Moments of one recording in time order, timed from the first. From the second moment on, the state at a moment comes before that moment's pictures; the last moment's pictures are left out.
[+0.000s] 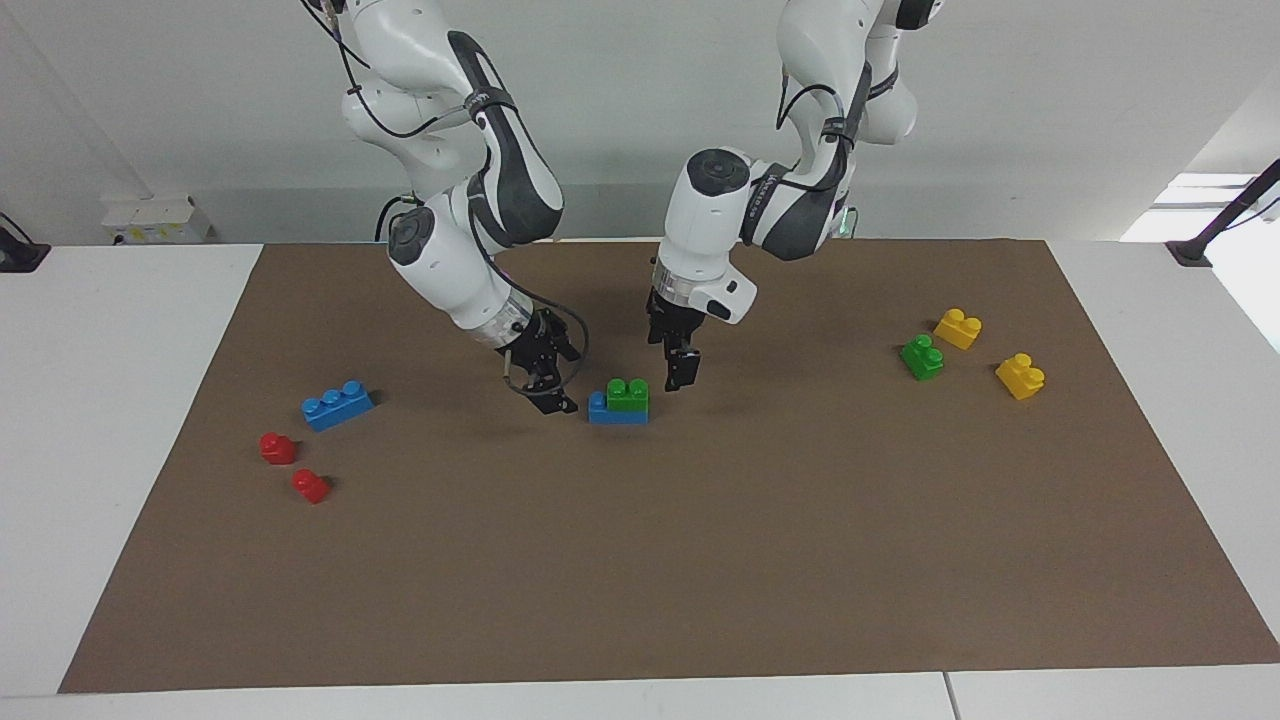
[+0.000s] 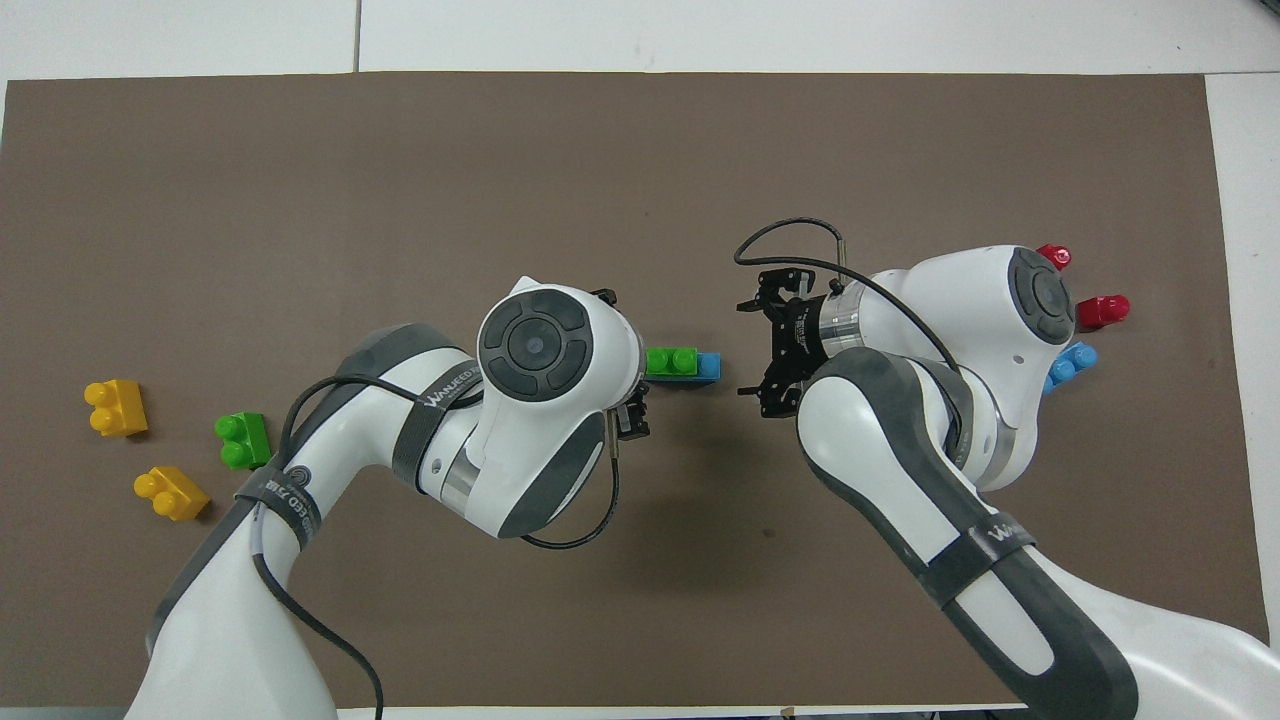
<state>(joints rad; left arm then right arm) -0.58 0.27 -0.12 -1.84 -0.06 2.26 -2.38 0.37 0.18 -0.02 -2.06 0.63 2.34 1.54</state>
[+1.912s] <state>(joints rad) -0.62 0.40 -0.12 -1.77 -0.03 2.28 -2.46 0.48 0.34 -0.02 -2.07 0.69 2.58 1.53</state>
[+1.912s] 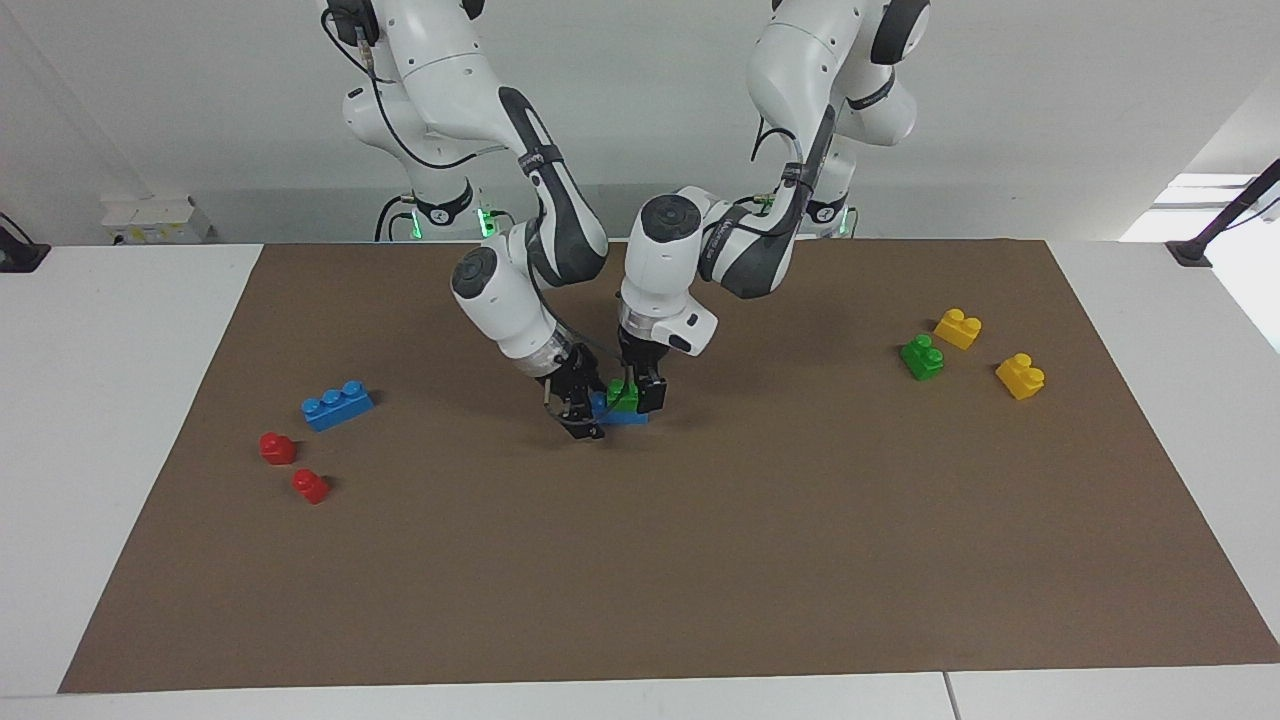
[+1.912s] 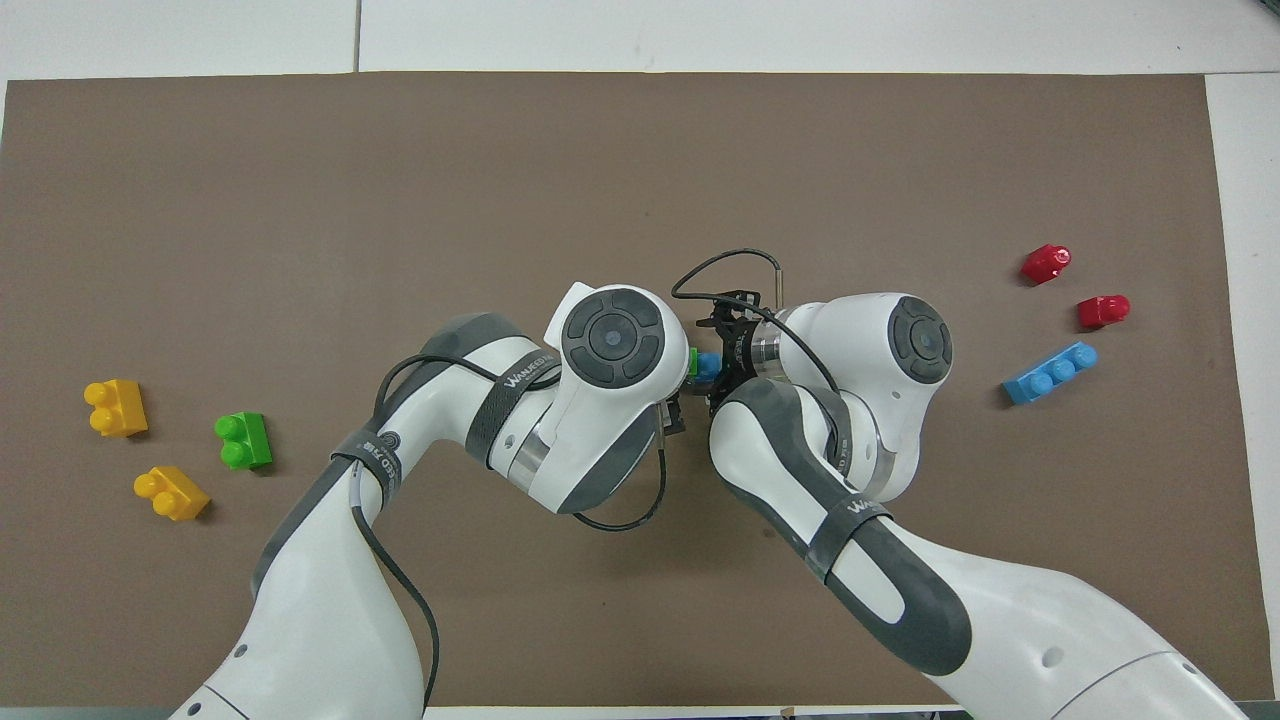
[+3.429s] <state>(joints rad) -0.62 0.41 -0.12 -1.77 0.03 2.32 -2.53 0.48 0.34 -0.02 -2.07 0.74 2.63 1.50</state>
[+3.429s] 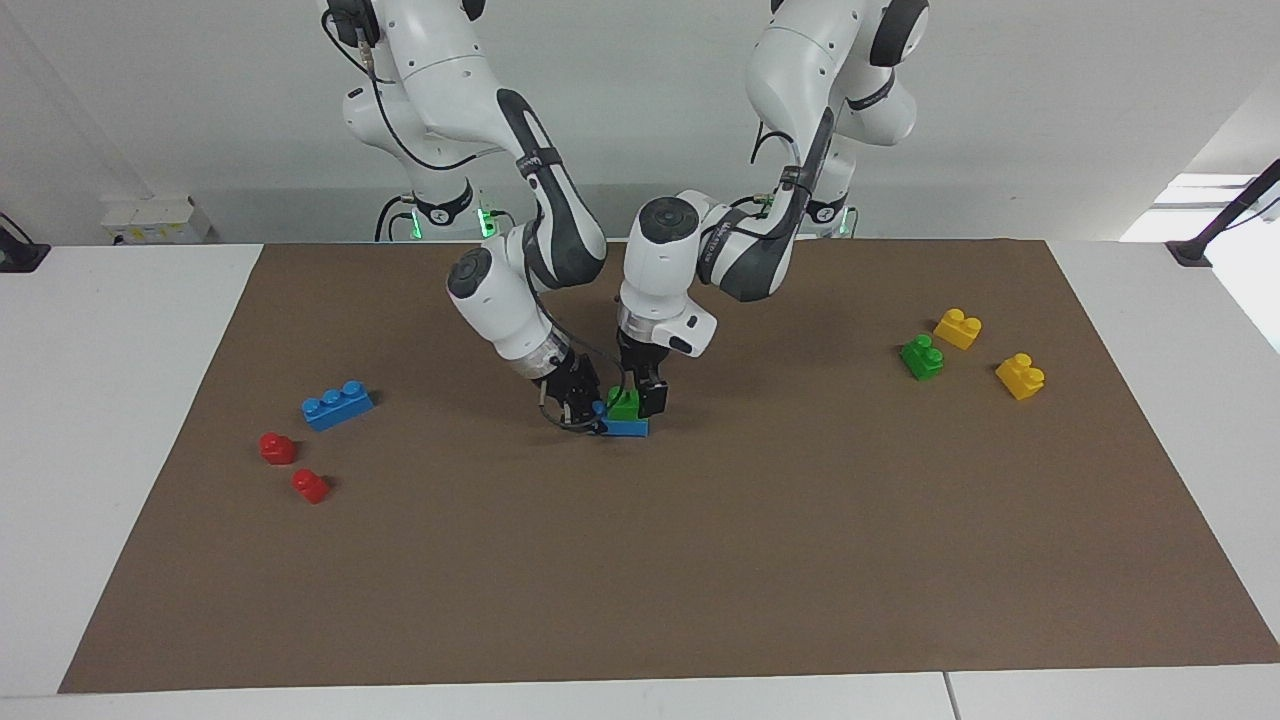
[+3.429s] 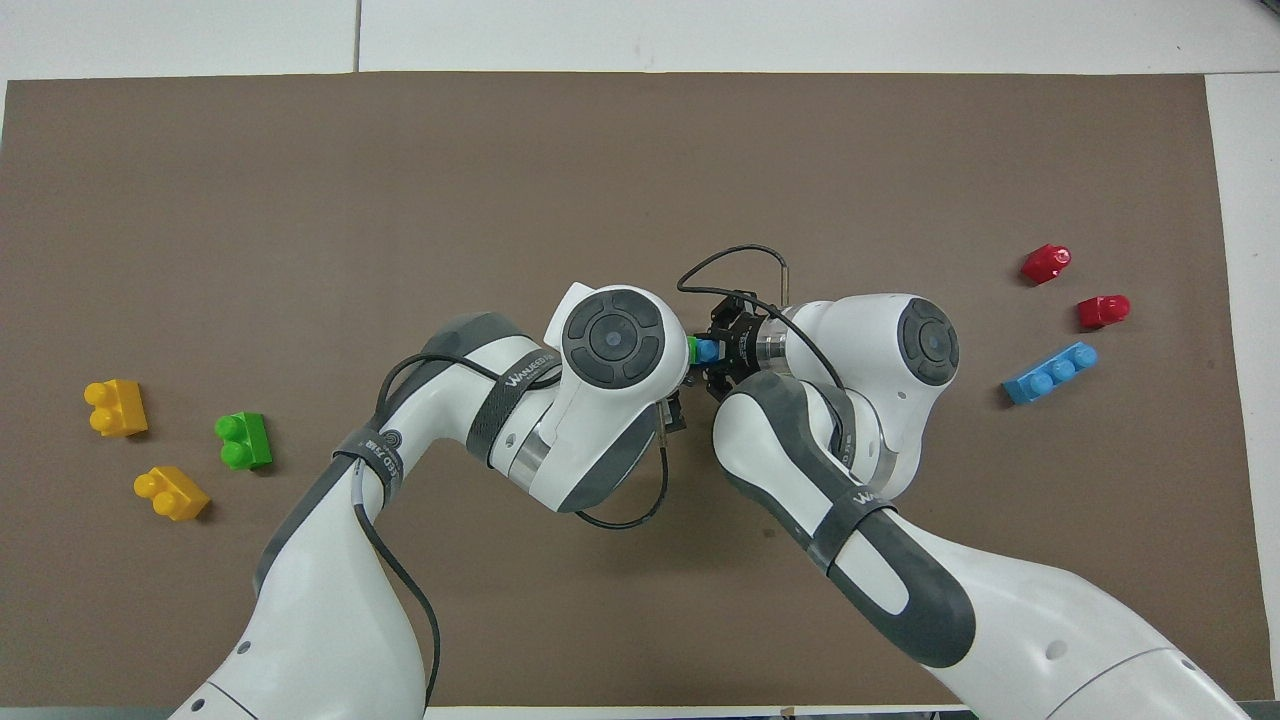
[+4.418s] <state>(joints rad) -0.62 0.42 -0.11 -1.76 0.11 2.35 -2.55 0.48 0.34 -0.02 -2.07 0.74 2.64 1.48</state>
